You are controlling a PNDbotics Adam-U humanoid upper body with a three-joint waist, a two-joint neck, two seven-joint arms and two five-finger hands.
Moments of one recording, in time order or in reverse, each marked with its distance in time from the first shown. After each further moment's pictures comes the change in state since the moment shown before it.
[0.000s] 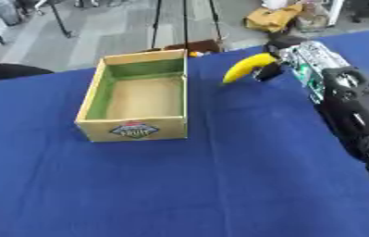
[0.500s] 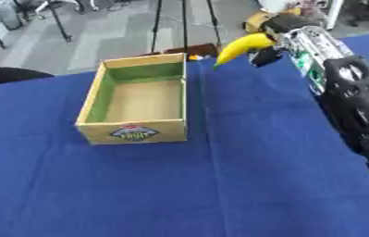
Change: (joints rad) left arm 0.000 0.001 0.000 0.000 0.003 0.000 0.000; right arm 0.000 -0.008 0.005 -0.117 0.031 -0.002 -0.026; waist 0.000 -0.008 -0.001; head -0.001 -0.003
